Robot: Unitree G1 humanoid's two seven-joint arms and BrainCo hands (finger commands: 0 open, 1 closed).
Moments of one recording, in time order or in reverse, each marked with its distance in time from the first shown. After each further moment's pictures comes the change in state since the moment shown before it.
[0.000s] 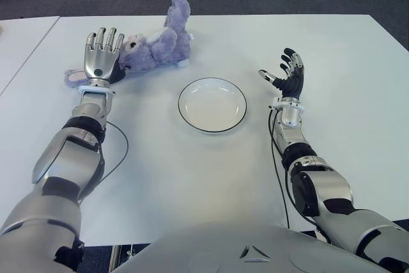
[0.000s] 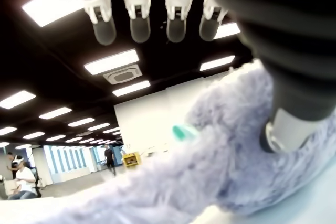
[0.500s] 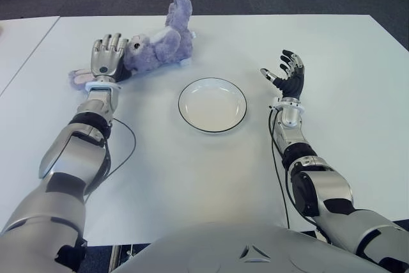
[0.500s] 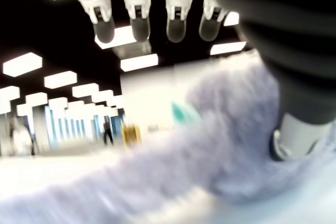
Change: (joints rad) left arm -0.031 -0.038 0.035 0.022 -0.131 -0.109 -0.212; right arm 0.000 0.000 -0.005 0.000 0.000 0.000 0.000
